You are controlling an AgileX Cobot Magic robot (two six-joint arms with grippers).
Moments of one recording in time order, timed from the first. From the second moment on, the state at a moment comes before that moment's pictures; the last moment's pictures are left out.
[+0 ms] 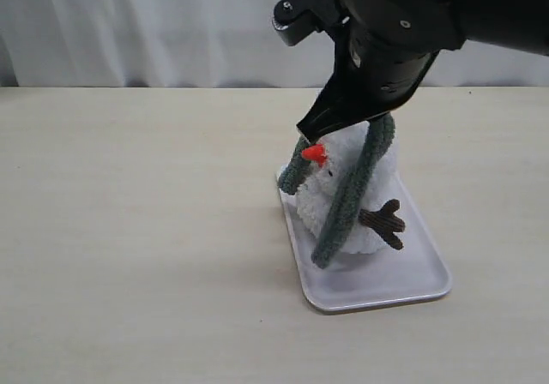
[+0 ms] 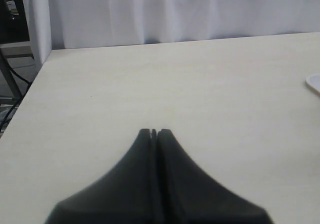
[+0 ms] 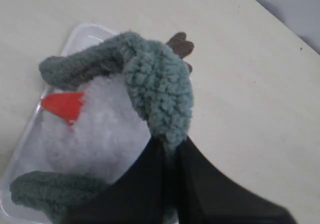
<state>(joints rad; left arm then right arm) -0.06 0.00 0.00 -0.03 0.35 0.08 0.71 1.66 -1.43 -0.62 1.10 0.37</state>
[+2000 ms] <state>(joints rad) -0.06 0.00 0.00 -0.03 0.35 0.08 0.57 1.78 -1.34 -0.75 0.90 0.56</state>
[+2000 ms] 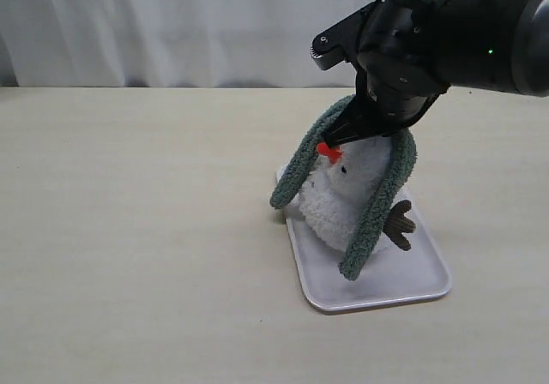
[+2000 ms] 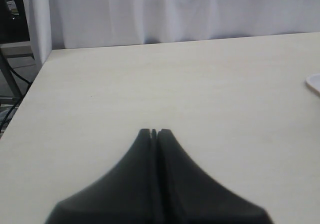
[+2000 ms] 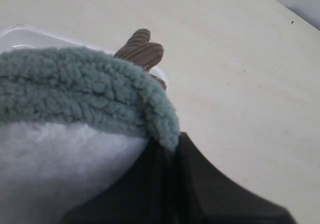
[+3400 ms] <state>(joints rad) -0.06 0.00 0.00 -0.03 0.35 0.08 0.54 1.74 -1.36 -0.65 0.97 0.49</state>
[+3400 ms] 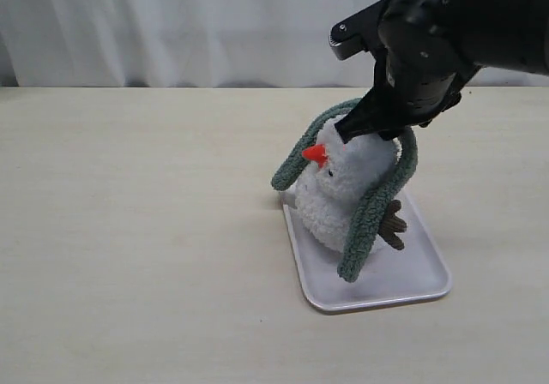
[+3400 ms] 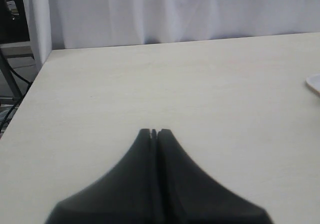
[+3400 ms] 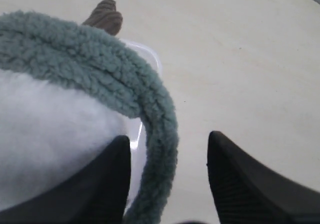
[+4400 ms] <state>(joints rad) -0.06 0.00 0.00 -0.03 0.35 0.08 0.54 1.75 -1.38 -0.31 0.90 0.22</state>
